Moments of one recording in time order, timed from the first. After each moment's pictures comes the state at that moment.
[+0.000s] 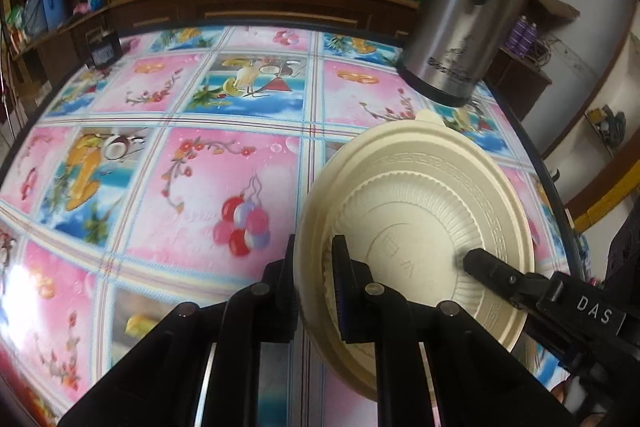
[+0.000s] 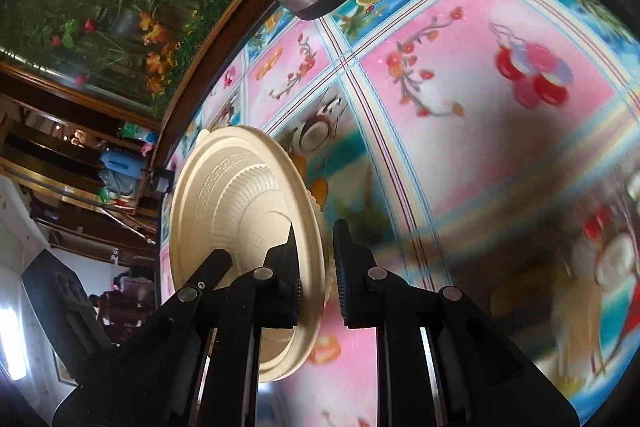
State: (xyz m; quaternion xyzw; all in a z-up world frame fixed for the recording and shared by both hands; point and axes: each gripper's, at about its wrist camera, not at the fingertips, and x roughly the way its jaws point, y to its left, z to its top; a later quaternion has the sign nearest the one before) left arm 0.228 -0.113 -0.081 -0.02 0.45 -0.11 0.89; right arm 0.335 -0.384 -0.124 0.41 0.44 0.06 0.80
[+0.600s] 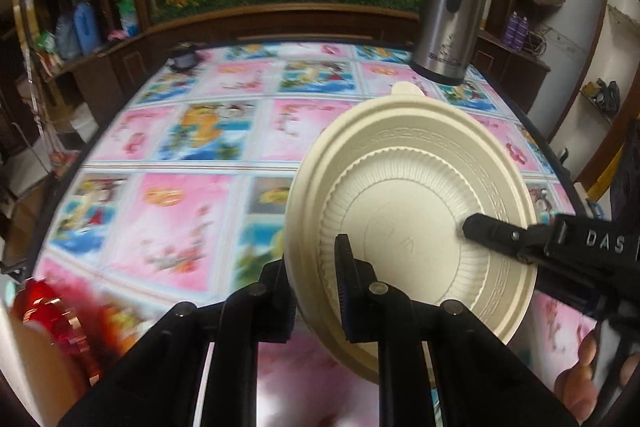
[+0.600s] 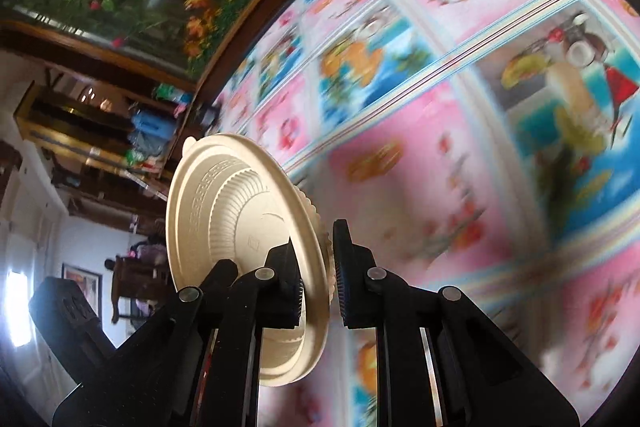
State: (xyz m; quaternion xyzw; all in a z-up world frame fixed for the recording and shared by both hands) left arm 0.095 -0.031 -0.049 0.03 0.40 -0.07 0.91; right arm 0.231 -0.306 -0.097 0.40 0.45 0.14 0.79
